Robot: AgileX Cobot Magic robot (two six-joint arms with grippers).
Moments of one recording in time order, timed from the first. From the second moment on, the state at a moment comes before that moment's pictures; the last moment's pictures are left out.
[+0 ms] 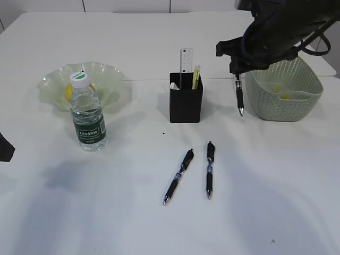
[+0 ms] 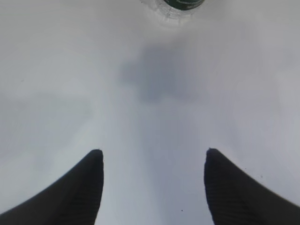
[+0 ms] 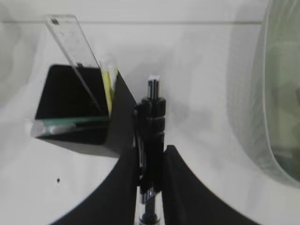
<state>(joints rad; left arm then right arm) -0.11 1.27 -0.80 -0.25 0.74 0.19 0.23 1.89 -1.52 0.01 0.56 0.18</state>
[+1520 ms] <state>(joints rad) -0.11 1.27 -0.80 -0.24 0.74 0.19 0.33 2.18 -1.67 0.10 0.03 -0.05</state>
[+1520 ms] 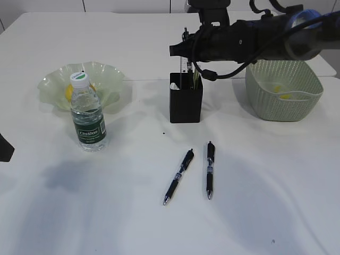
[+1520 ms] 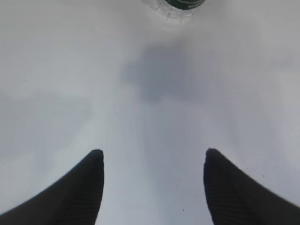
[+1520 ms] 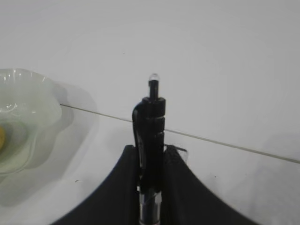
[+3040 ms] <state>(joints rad) -0.11 1.27 -0.80 -0.24 0.75 0.19 0.35 2.09 -1.68 0.07 0.26 -0.06</state>
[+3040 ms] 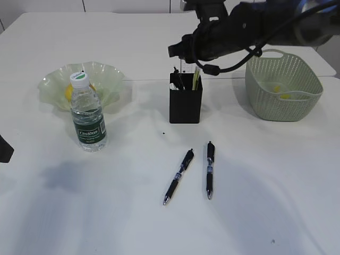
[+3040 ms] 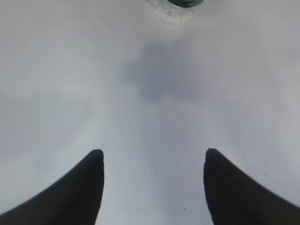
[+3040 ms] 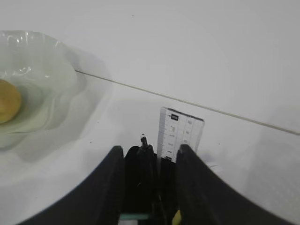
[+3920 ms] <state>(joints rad) -0.10 1.27 -0.80 -0.27 0.75 0.19 0.35 1.94 -1.68 0.07 1.13 0.25</state>
